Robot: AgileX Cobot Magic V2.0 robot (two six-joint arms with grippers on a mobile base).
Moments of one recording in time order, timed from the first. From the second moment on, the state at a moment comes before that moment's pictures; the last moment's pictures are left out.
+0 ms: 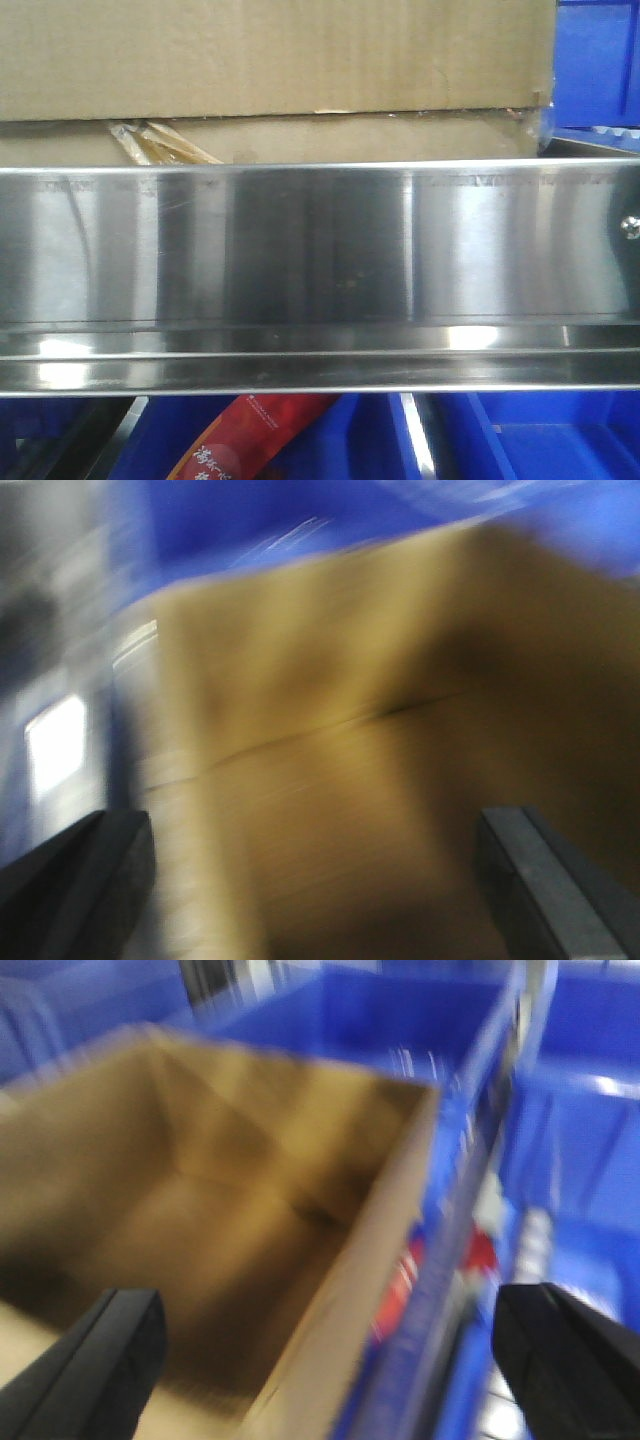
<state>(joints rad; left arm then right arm) -0.46 1.34 -1.74 0.33 1.08 -0.27 0.33 1.18 -1.66 0.23 1.03 -0.12</state>
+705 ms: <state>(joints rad) -0.23 1.65 -1.93 0.17 1.23 -0.24 0.42 1.74 -2.09 0.00 1.23 0.05</state>
